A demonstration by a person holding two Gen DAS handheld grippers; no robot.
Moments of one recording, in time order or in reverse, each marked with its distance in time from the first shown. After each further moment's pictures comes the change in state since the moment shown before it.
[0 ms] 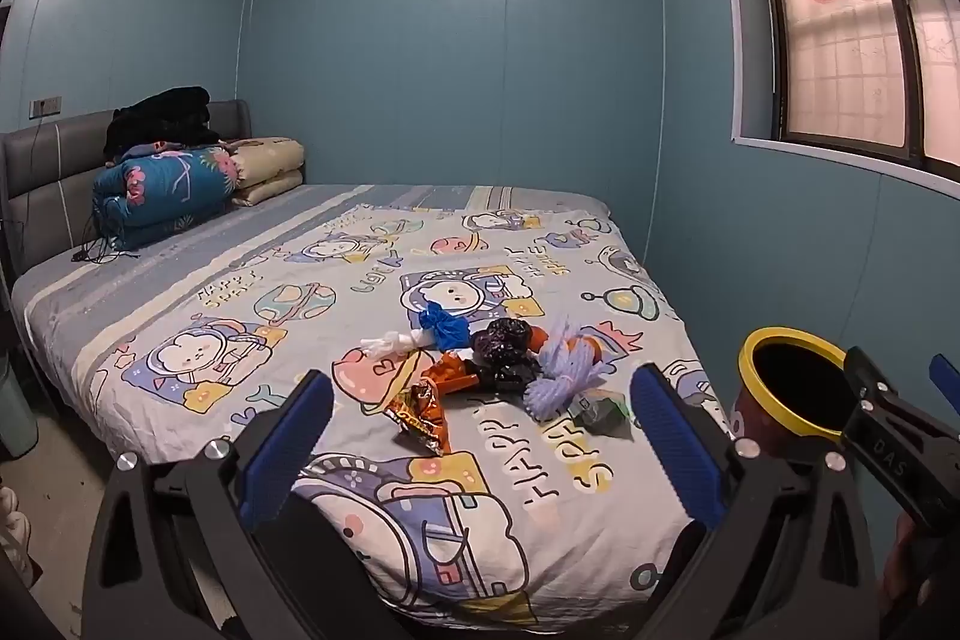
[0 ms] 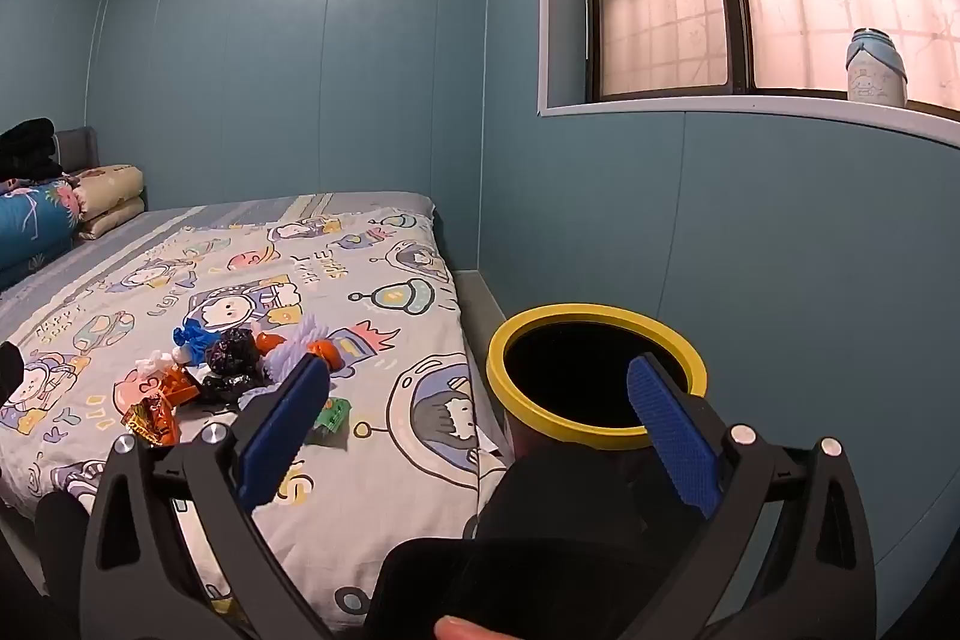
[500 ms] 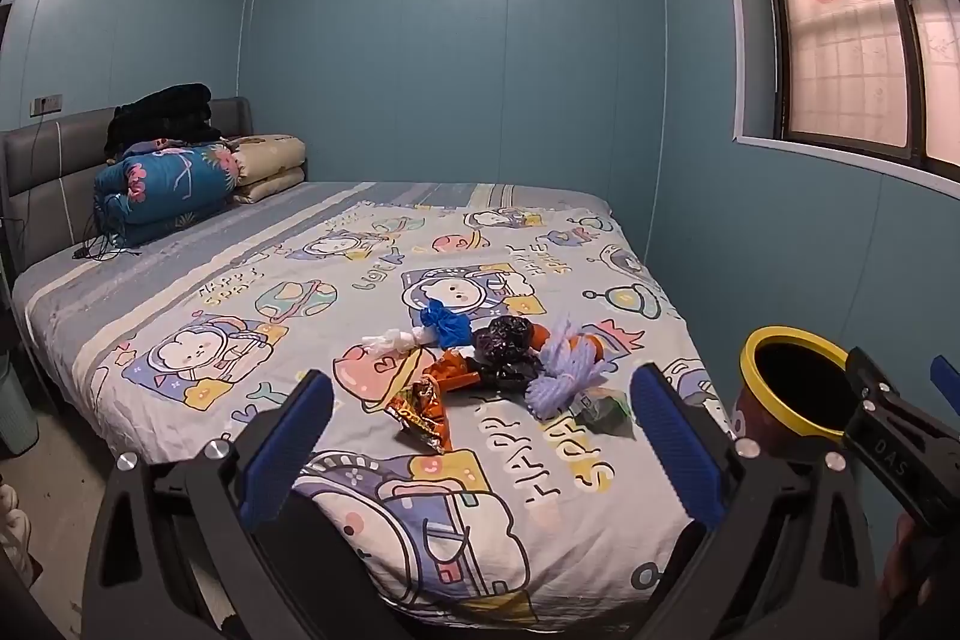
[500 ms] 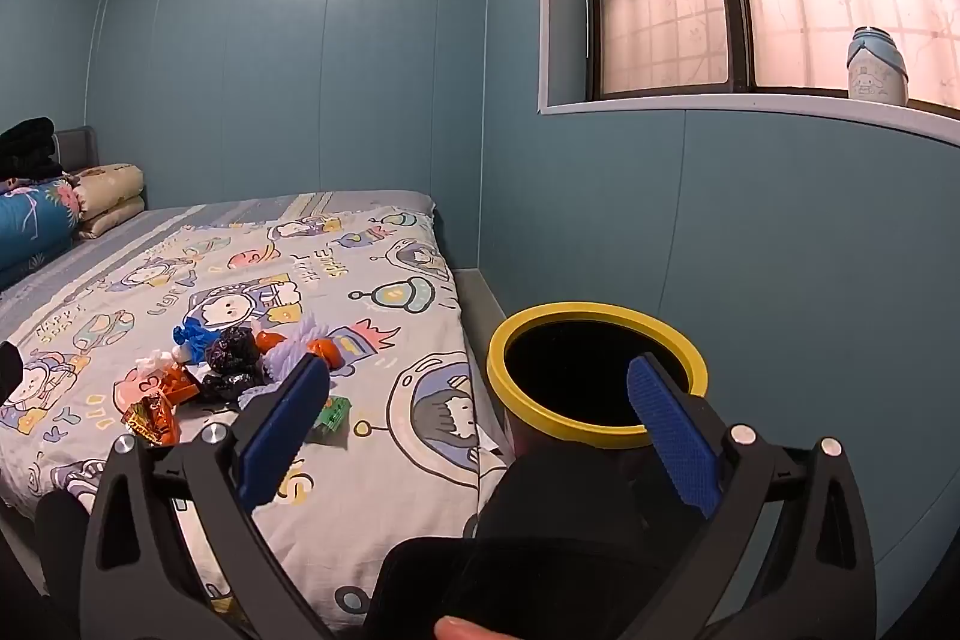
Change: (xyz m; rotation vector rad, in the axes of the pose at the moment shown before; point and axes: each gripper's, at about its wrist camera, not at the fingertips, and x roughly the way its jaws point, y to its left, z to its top) left arm -0.006 -0.002 0.000 0.020 -0.025 0.004; right arm 0.003 0.001 -0.001 -0.002 0.010 0.000
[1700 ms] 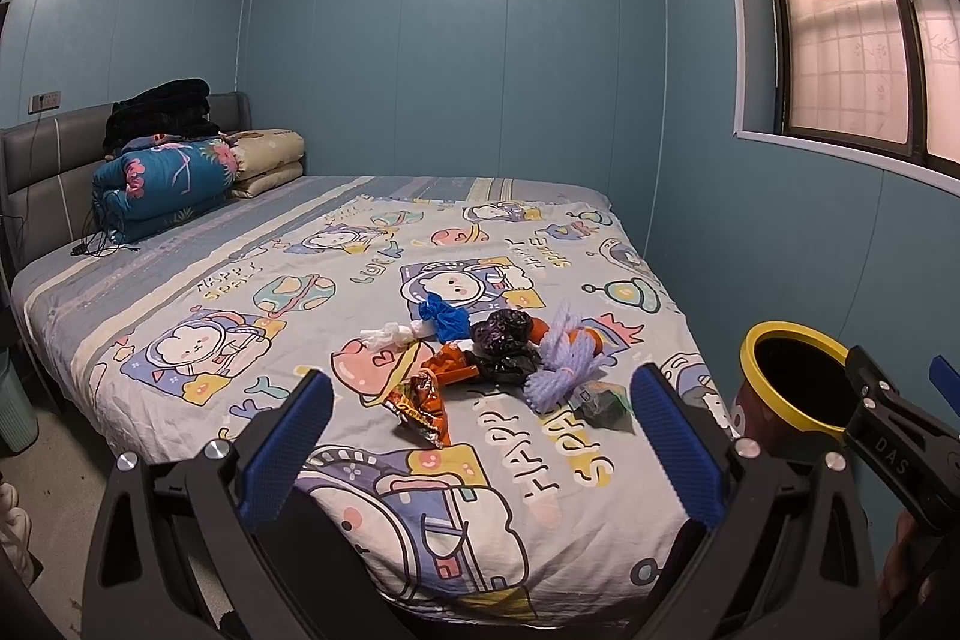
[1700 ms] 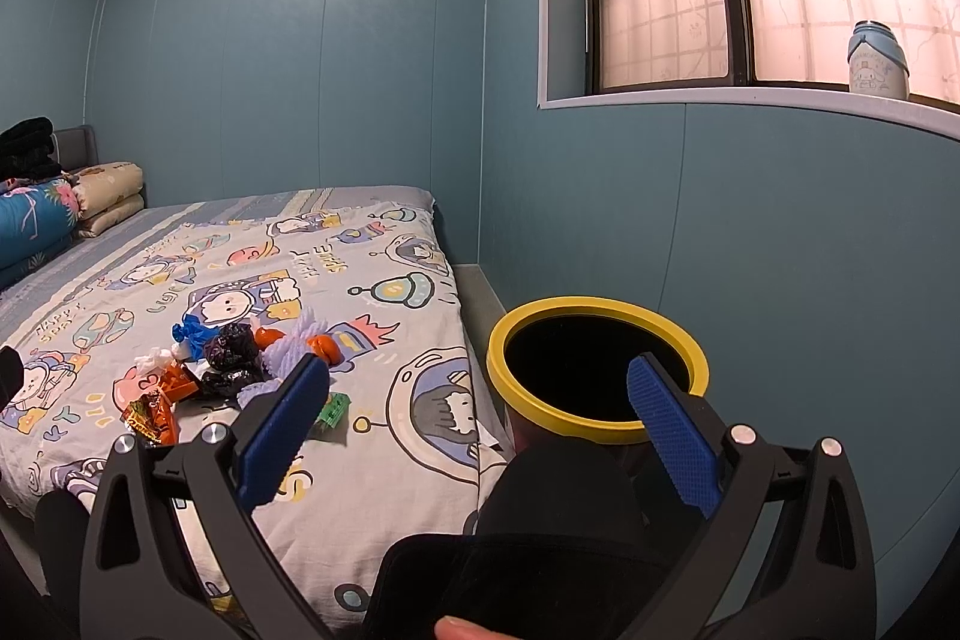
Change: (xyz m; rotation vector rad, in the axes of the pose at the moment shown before) left arm 0.004 0.001 -0.007 -0.006 0.017 -0.001; right arm 0.002 -0.001 -0.003 0.001 0.006 0.000
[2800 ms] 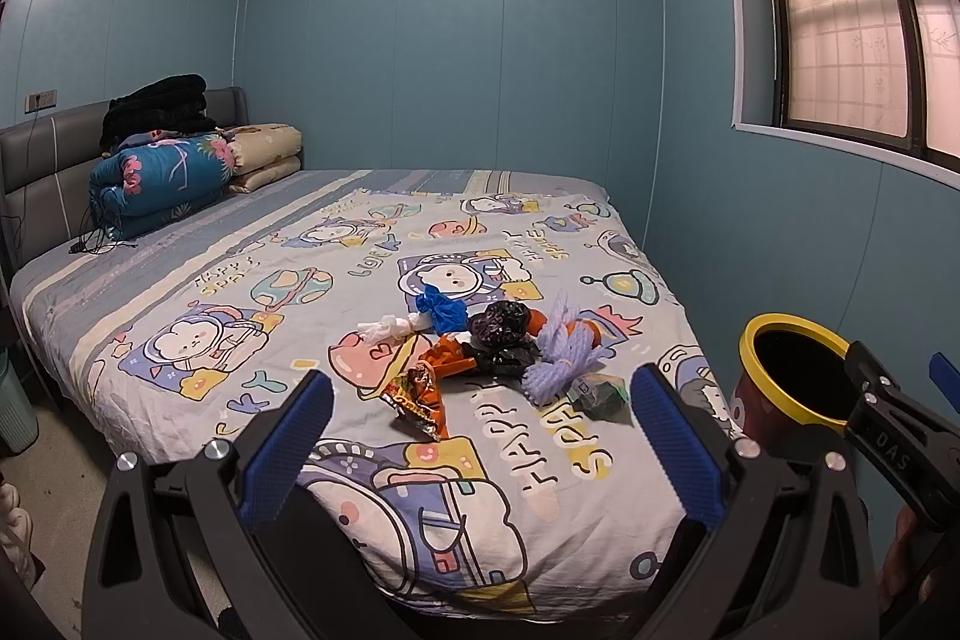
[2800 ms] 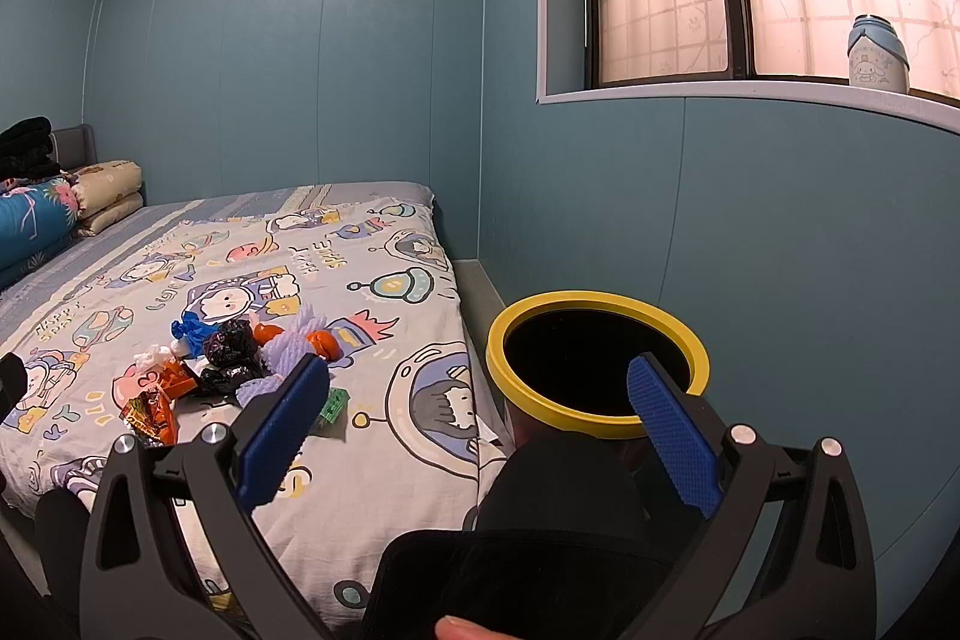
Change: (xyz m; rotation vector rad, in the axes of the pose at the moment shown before) left arm 0.002 -0.003 -0.001 0.003 0.018 -0.001; right arm 0.004 0.000 -0.010 0.004 0.008 0.001
